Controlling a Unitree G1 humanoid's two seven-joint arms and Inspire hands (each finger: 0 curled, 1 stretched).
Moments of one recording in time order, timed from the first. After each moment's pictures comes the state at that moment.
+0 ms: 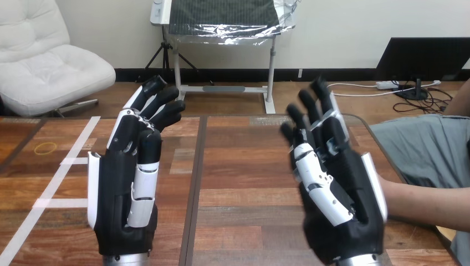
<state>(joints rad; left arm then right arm) 0.23 -0.05 -0.08 -0.01 -0.04 -0.78 -0.02 0.38 -0.07 0.39 -0.52 0.37 -0.16 -0.06</state>
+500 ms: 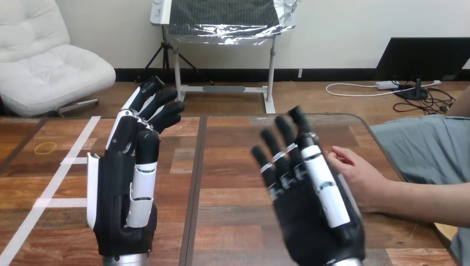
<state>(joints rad) 0.23 -0.05 -0.08 0.00 -0.05 -0.78 -0.02 0.39 -0.07 0.39 -0.52 0.81 -0.01 -0.04</state>
